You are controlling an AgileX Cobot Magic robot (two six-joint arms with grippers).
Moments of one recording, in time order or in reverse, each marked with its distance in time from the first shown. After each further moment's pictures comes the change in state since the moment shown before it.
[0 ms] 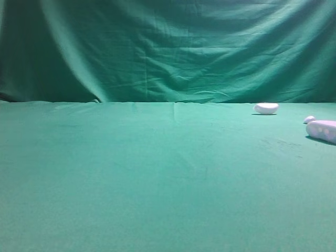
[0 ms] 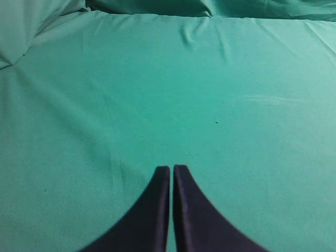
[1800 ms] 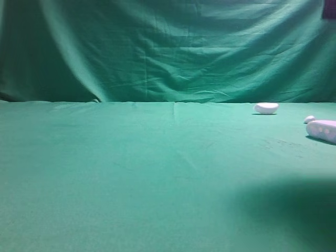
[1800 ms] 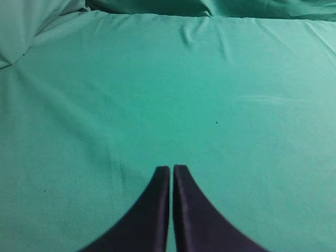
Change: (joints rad) left arm 0.000 0.000 0.000 0.000 0.000 0.000; right arm 0.145 1.679 -1.010 0.056 0.731 -0.387
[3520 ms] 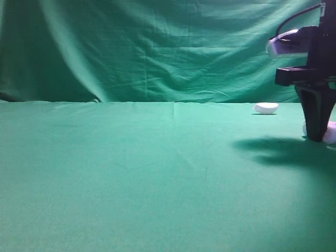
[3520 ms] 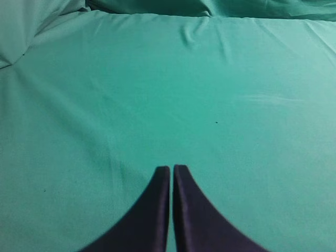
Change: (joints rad) left arm 0.000 0.000 0.000 0.000 0.000 0.000; right arm 0.016 0.161 -0.308 0.044 0.136 0.013
